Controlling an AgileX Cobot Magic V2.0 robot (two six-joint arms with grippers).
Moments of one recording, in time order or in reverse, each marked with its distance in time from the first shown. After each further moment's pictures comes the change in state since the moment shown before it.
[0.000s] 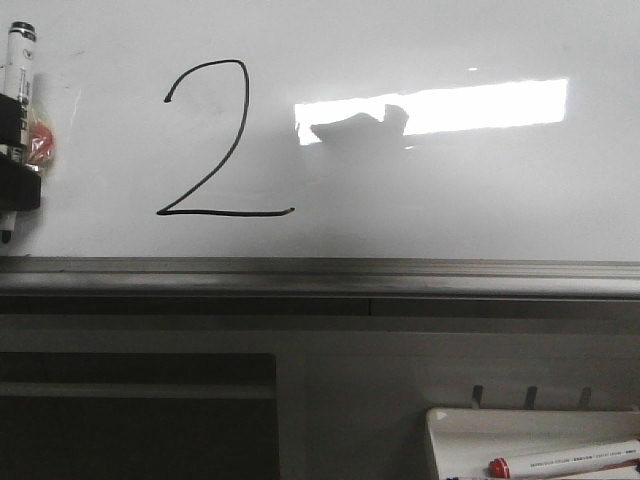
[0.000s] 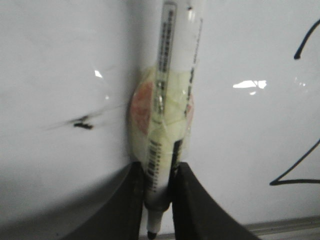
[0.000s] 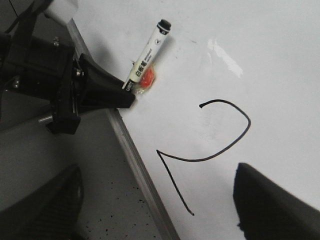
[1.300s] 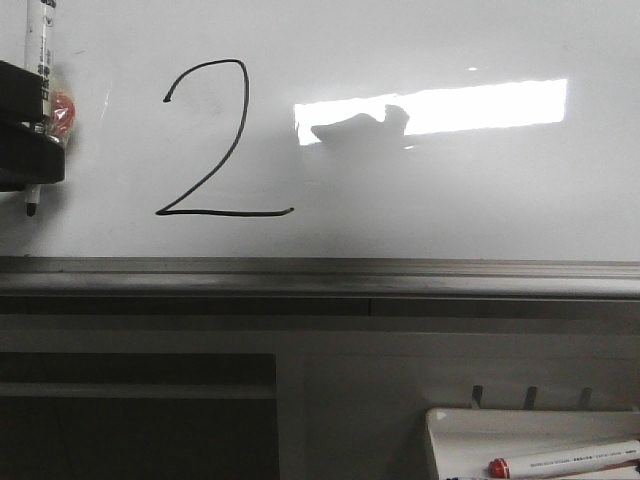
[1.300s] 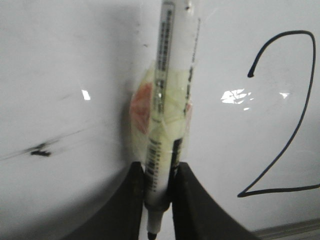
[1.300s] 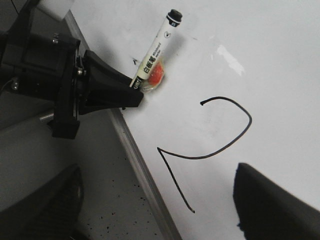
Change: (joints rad) left arm -0.069 0.008 0.000 0.015 -0.086 -0.002; right arm 0.000 0.000 0.000 0.000 0.010 0.000
